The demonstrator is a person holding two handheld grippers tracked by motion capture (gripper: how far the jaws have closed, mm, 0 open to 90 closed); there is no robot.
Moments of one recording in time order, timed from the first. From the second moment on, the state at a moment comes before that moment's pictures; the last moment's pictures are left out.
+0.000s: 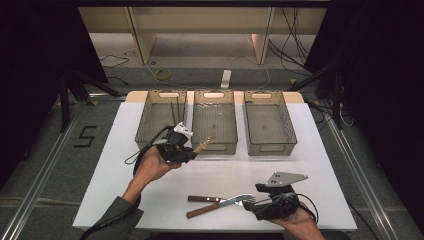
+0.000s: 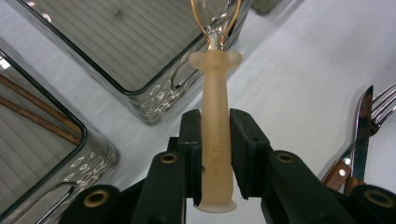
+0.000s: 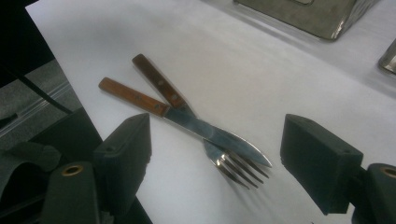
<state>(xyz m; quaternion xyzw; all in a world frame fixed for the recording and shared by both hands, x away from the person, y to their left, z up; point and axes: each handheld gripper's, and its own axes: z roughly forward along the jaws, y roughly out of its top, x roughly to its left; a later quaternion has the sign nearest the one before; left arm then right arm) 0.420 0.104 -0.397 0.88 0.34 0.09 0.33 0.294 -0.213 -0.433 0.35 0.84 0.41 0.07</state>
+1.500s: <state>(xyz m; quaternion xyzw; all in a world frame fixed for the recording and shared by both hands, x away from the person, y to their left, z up) 0.482 0.087 -0.383 0.81 0.42 0.11 0.40 0.296 -0.214 -0.434 0.36 0.84 0.41 0.07</state>
